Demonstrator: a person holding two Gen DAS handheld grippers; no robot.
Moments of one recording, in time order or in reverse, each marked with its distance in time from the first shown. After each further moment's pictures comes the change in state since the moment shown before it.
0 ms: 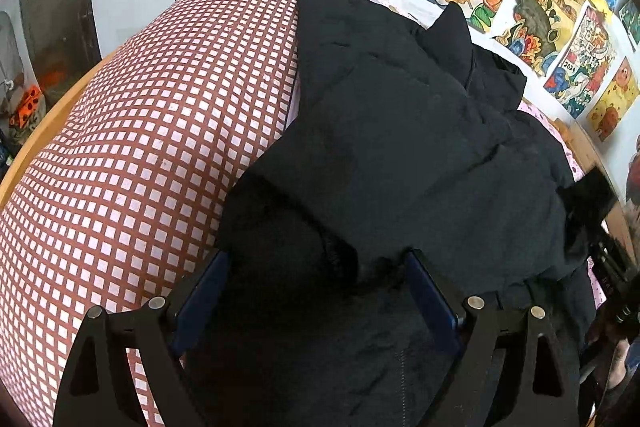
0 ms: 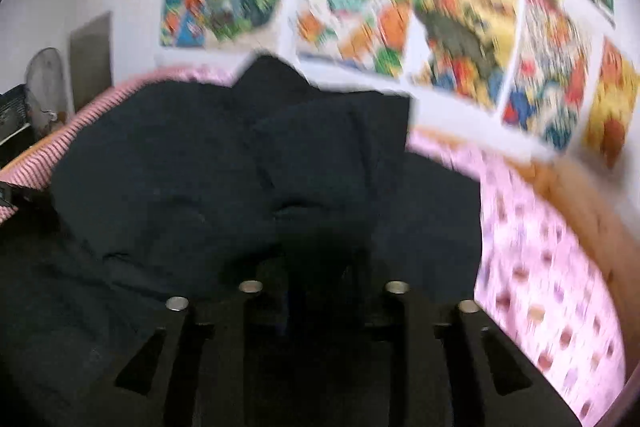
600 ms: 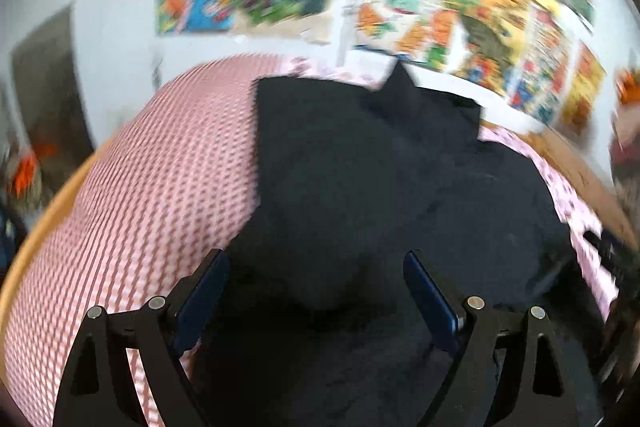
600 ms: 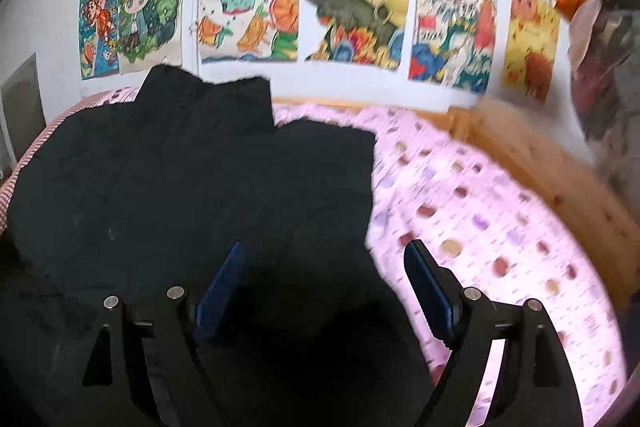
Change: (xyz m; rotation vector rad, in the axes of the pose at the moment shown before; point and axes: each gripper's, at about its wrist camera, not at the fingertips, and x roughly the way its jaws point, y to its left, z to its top) left arm -0.043 -0.037 -0.001 0.191 -0.257 -0.021; right arm -0.021 -0.057 -0.029 0.209 -0.009 -0.214
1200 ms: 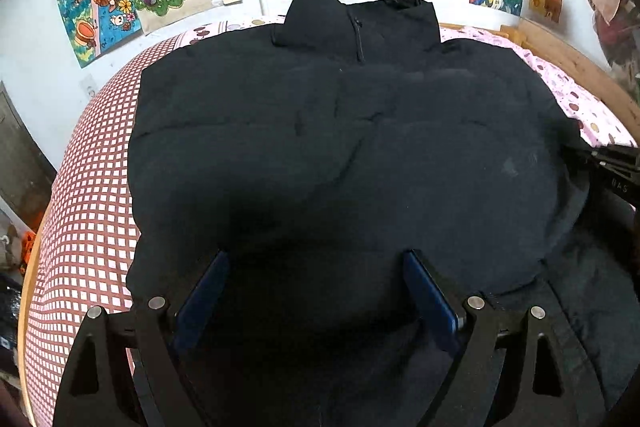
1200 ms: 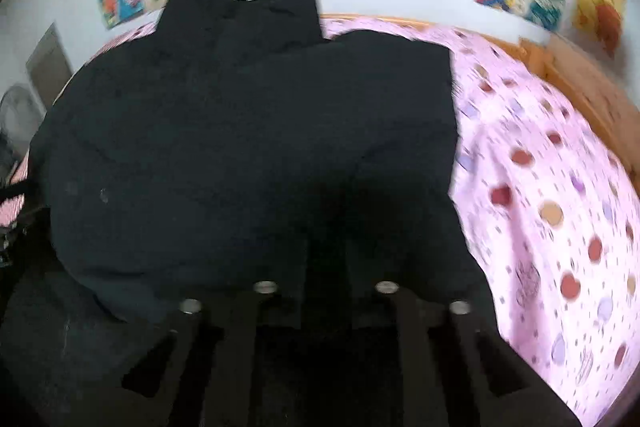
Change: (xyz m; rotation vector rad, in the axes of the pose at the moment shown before) left arm 0.063 -0.067 -0.006 0.275 0.189 0.029; right arm 0.074 0.027 -0.008 -0.053 0.282 0.207
